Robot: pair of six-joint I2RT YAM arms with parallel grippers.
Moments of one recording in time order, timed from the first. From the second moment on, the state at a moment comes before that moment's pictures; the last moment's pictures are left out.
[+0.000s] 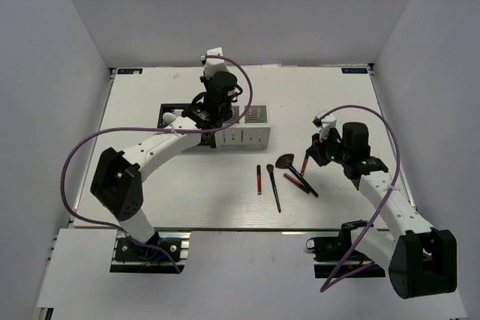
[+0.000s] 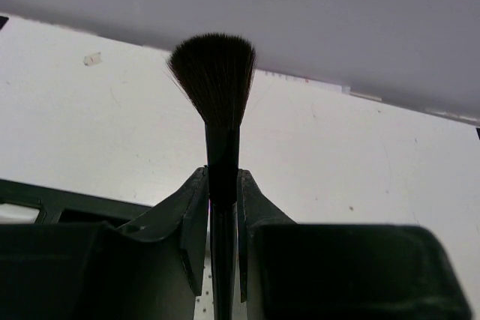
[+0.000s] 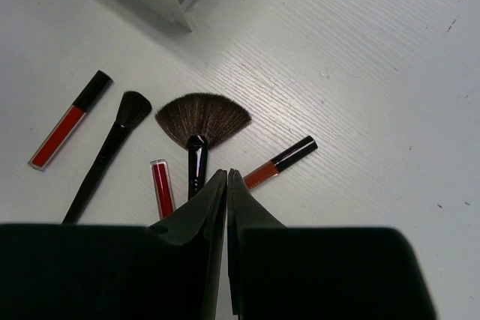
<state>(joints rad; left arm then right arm) -0.70 1.65 1.38 0.02 -0.76 -0.38 0.18 1.01 0.58 -0.20 -0.46 -0.25</state>
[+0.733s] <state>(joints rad) -0.70 1.81 1.24 0.31 -0.77 -0.28 0.18 1.03 0.58 -0.19 -0.46 -0.28</state>
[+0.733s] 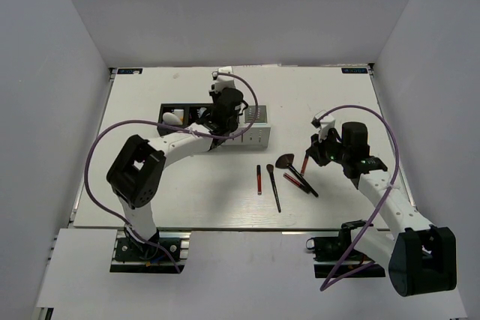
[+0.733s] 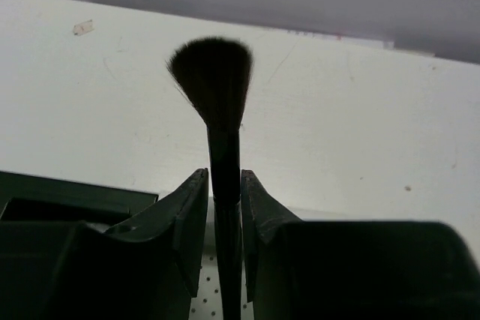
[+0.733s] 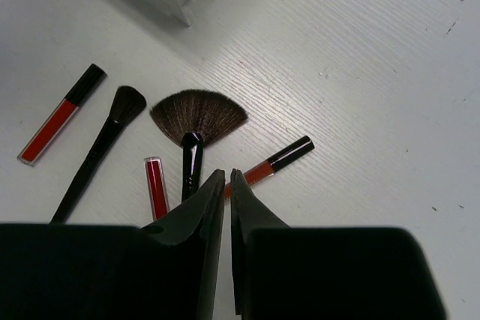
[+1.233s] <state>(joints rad) -0.71 1.66 1.17 0.29 -0.77 -0.35 0.18 1.09 0.63 -0.25 -0.53 -0.34</state>
